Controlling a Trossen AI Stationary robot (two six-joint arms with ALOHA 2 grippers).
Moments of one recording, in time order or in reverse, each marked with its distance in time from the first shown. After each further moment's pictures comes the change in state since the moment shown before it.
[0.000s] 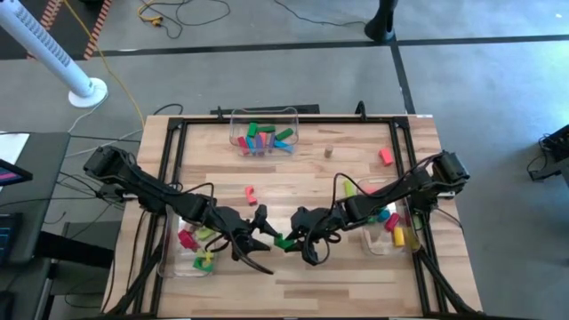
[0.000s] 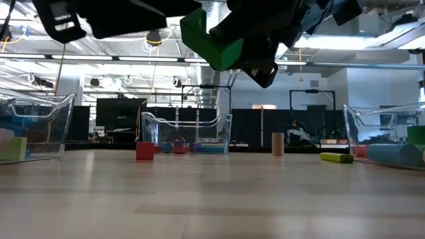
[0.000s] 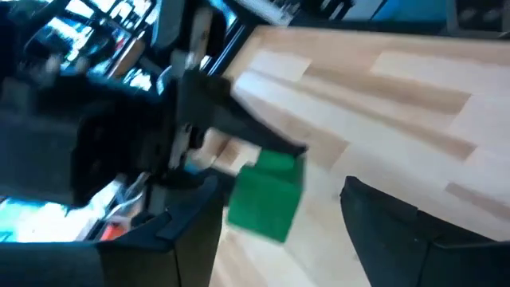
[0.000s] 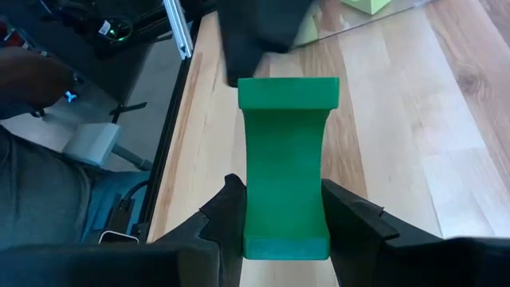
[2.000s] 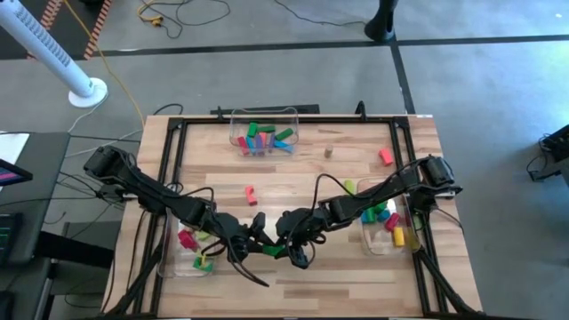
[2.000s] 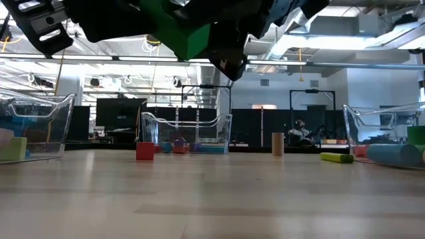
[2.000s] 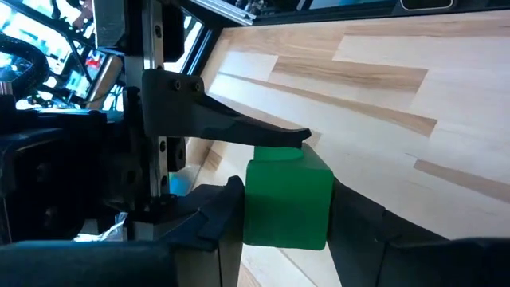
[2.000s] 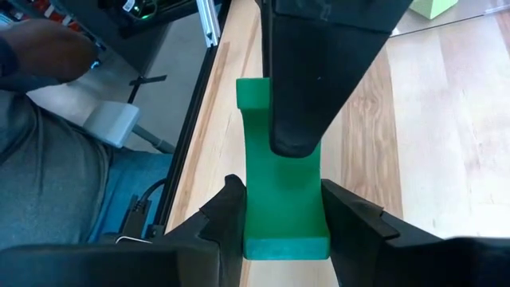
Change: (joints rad) left arm -0.042 0.001 0.000 -0.052 -0.001 0.115; right arm -0.029 0.134 0.219 -0.127 -0.128 -0.087
